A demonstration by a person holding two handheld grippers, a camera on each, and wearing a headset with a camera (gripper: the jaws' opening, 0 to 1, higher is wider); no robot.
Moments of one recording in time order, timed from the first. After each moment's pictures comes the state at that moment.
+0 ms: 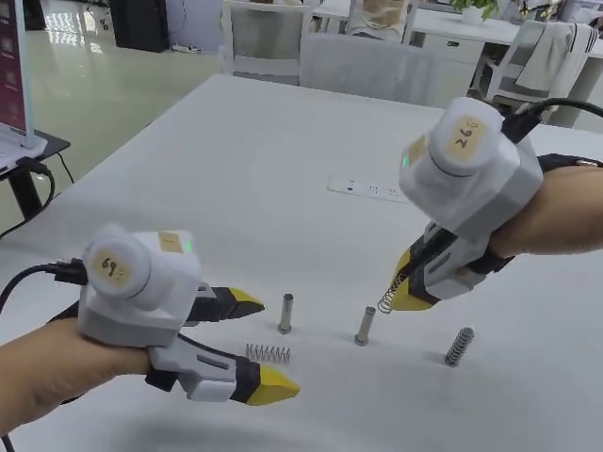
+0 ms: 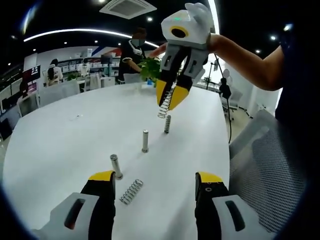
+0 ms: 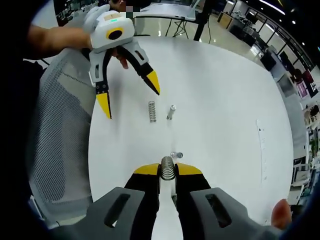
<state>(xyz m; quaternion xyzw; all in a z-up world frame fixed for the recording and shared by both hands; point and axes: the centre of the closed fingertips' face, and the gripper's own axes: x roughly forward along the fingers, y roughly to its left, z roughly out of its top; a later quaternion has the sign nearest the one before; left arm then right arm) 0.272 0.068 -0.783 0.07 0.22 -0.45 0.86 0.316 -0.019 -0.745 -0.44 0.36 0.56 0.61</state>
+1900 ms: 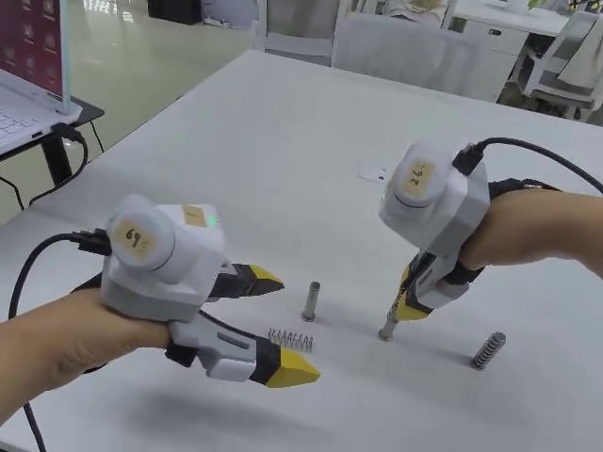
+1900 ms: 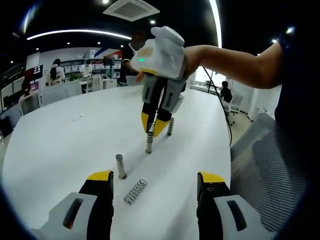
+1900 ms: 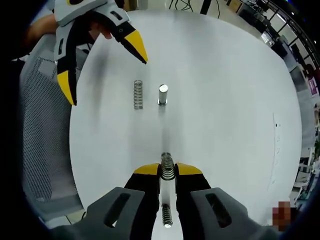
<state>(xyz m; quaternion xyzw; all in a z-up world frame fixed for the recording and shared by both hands) 0.275 0.075 -0.781 0.06 0.22 -0.45 0.86 0.346 -0.008 -0.815 -0.48 0.42 0.54 0.55</state>
